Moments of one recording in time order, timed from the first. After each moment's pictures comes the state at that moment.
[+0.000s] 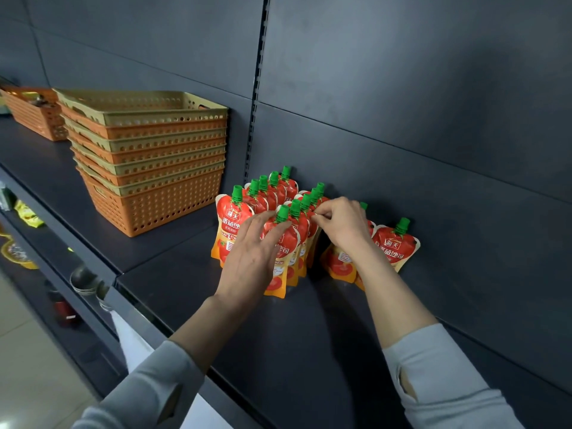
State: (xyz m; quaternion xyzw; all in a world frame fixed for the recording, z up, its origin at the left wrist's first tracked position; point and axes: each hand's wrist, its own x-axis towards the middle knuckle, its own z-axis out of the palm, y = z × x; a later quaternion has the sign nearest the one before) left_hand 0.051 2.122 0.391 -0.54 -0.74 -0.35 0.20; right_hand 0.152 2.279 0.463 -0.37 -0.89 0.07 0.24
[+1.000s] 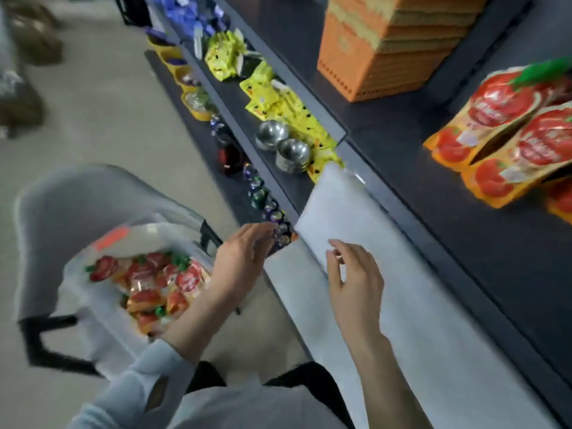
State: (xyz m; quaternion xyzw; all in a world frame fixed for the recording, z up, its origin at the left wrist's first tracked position) left_hand -0.005 1.739 0.214 -0.28 -0.85 -0.45 0.00; right_hand 0.121 1.897 0.227 -0.19 -0.91 0.17 0.32
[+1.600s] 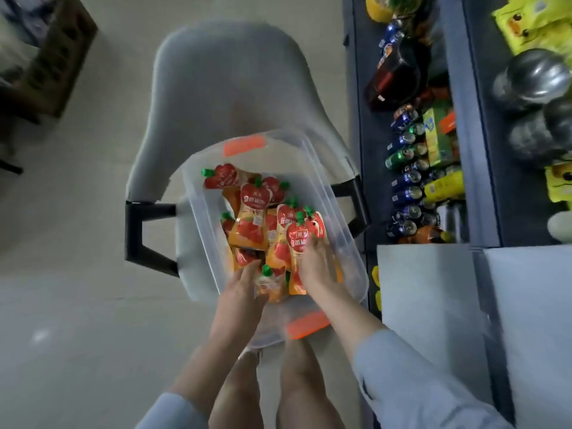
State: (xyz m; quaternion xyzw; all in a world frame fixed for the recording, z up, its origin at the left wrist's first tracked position) left_hand -0.009 1.545 -0.025 0.12 -0.89 -0.36 -0.25; right_hand -0.082 1.697 -0.073 -0.12 -0.93 0.18 -0.30
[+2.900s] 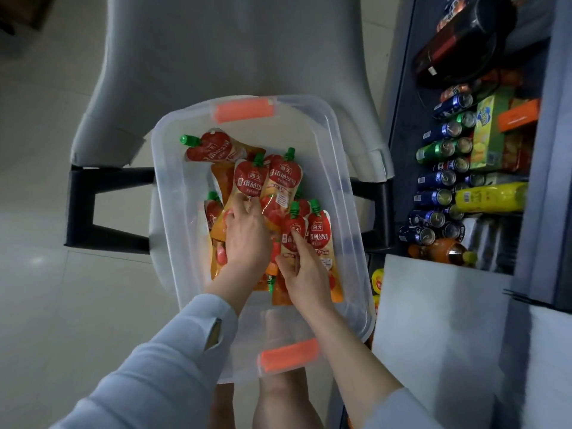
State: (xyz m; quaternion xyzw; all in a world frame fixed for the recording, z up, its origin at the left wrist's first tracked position) left_hand -0.127 1.587 -0.136 0.23 -0.92 -0.24 -0.21; right_hand -0.087 1.706 -0.113 -0.11 -0.87 0.35 -0.34
